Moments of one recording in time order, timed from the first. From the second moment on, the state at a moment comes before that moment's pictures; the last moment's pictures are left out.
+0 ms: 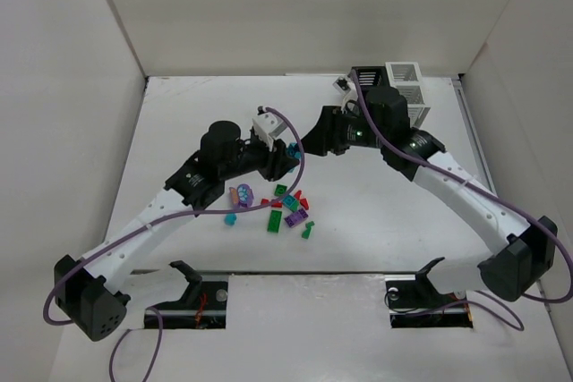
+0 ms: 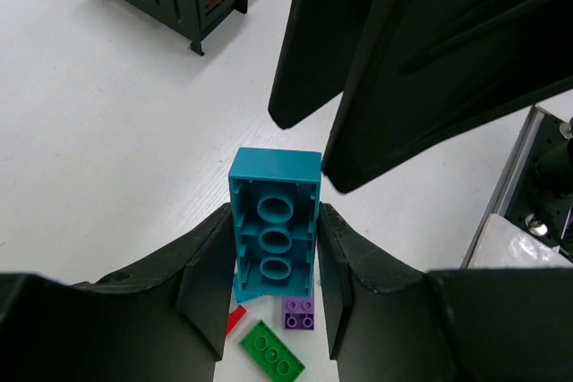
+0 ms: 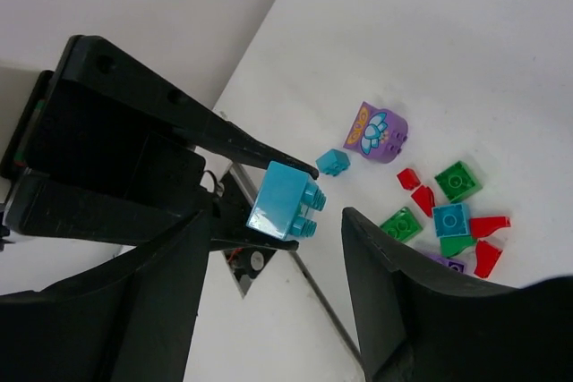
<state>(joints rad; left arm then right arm) -0.65 1.08 0.96 -0.16 0.37 -0.04 0.58 1.33 1.26 -0.26 -0.55 0.61</state>
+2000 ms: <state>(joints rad) -0.27 1.14 0.83 -0.24 0.21 -0.52 0.02 1.81 1.80 -0.49 0.21 0.51</state>
